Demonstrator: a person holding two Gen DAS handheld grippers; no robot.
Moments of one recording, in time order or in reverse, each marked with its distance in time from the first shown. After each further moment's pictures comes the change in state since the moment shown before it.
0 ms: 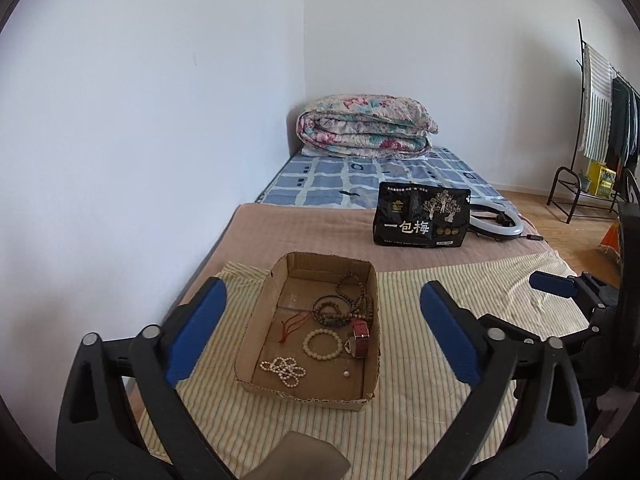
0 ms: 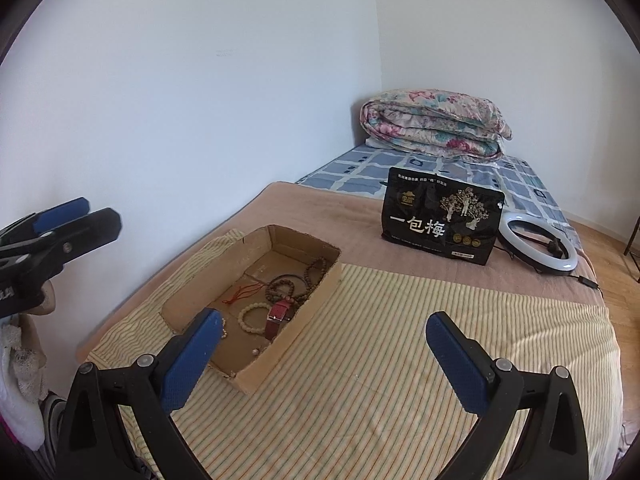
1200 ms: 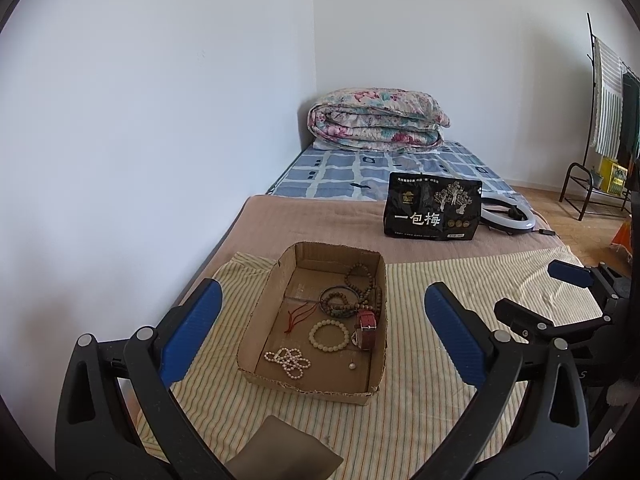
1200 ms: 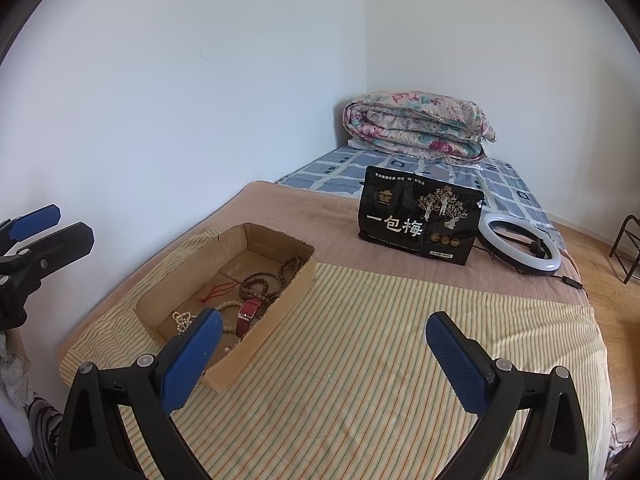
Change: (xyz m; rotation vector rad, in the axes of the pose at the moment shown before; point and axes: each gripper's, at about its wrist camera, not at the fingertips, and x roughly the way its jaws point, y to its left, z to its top) left arm 0.011 -0.006 -0.012 -0.010 0.021 0.041; right arm -0.001 -0.013 -0.006 -0.012 -0.008 -0.061
